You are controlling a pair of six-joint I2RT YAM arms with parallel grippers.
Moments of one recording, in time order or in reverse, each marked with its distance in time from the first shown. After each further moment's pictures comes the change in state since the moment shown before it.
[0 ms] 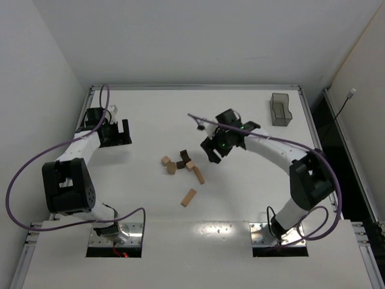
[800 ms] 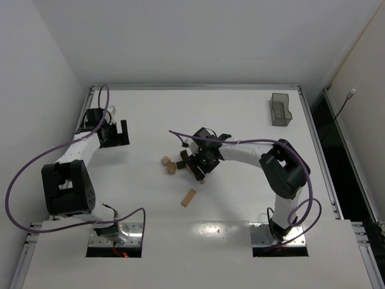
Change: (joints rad) left arm 0.000 -0.020 -0.016 0.005 -0.065 -0.001; right arm 0.262 0.210 -0.042 0.053 0.078 0.312
